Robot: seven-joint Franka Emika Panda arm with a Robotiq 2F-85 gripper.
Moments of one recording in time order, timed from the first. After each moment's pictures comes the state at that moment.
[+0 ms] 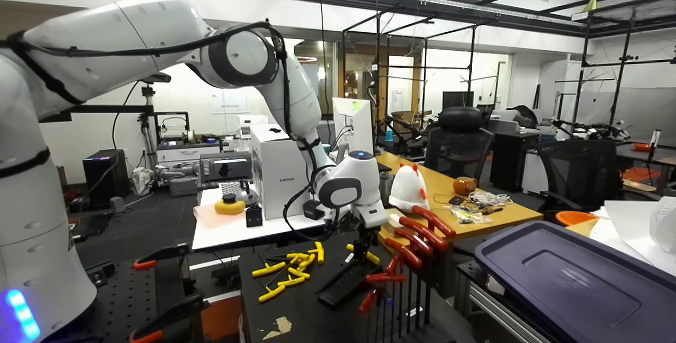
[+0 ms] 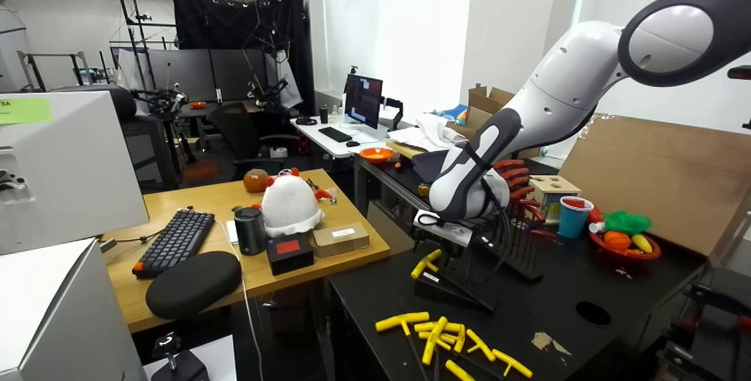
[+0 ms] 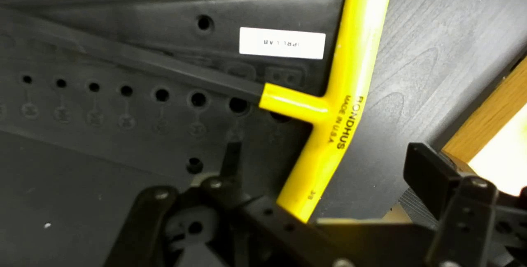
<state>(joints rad) 0.05 1.12 -0.03 -1.57 0.35 2.89 0.81</state>
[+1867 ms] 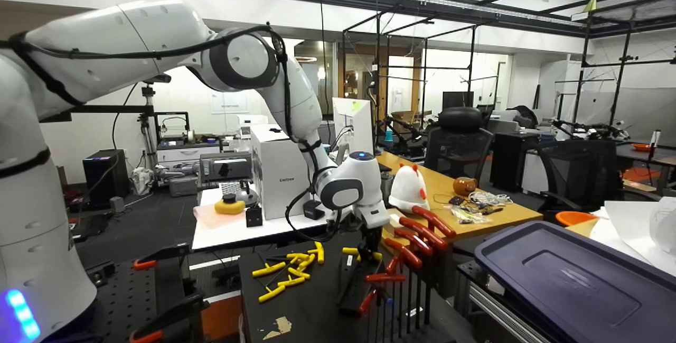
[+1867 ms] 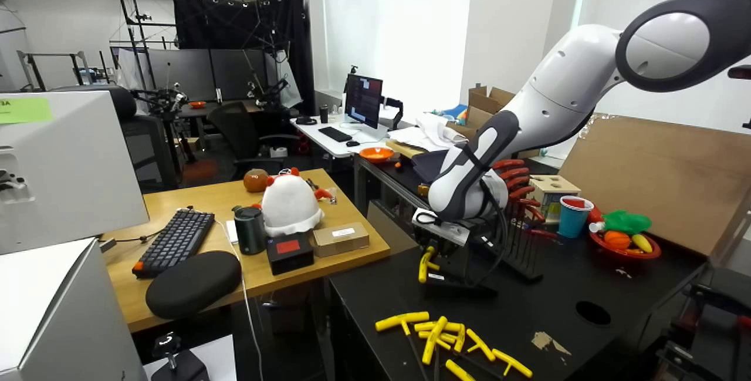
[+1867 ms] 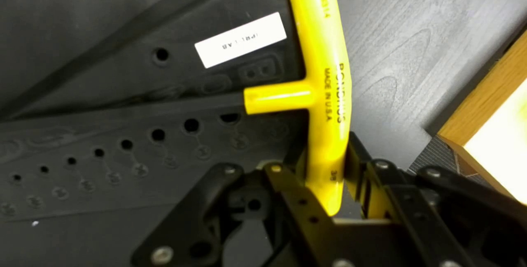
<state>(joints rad) 0.05 1.14 -0.04 -1.54 0.35 2.90 0.84</state>
